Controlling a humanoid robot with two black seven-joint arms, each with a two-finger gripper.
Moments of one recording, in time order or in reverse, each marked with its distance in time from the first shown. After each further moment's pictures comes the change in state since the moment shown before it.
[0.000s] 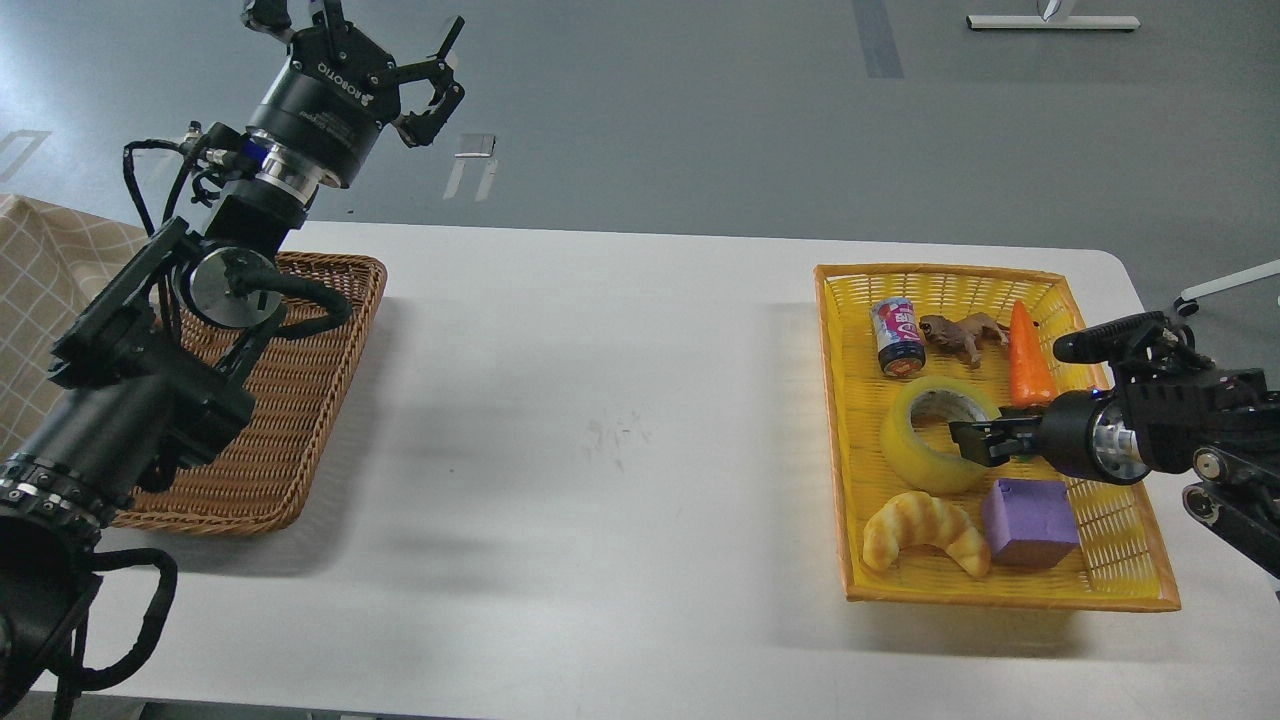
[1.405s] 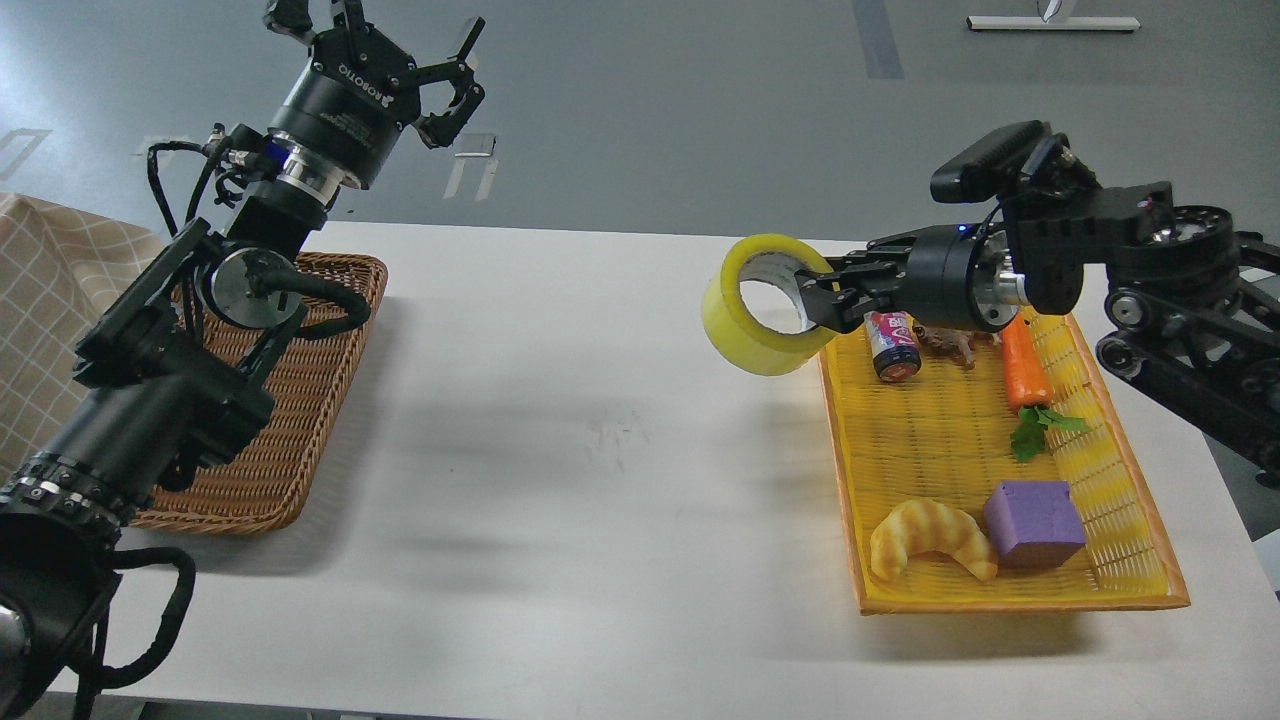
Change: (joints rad) left arm -0.012 -0.036 0.003 -0.002 0.002 0.000 0.000; right arm 0.410 0.180 -0.118 0.099 0.074 0.000 0.087
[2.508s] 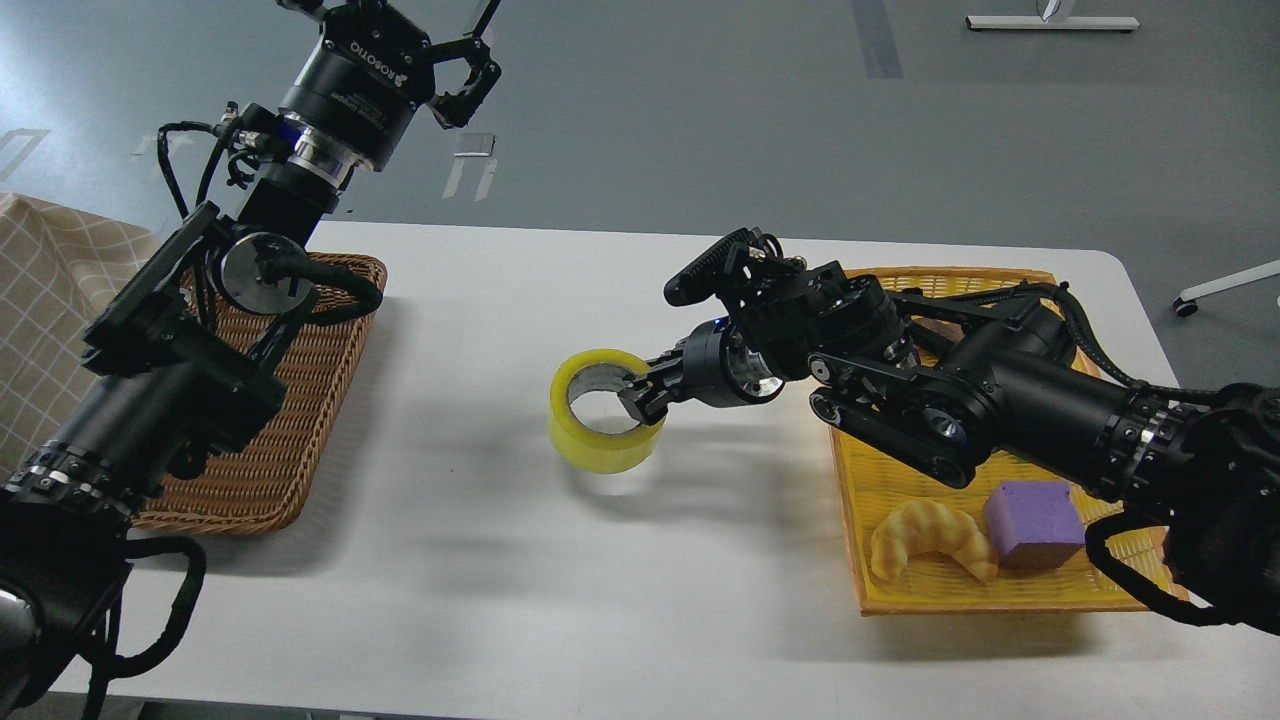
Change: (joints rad) left arm -0.021 -0.014 -0.001 -0.018 0.000 0.000 0.000; right arm 0.032 0.518 -0.197 -0.429 -0.008 0.000 0.000
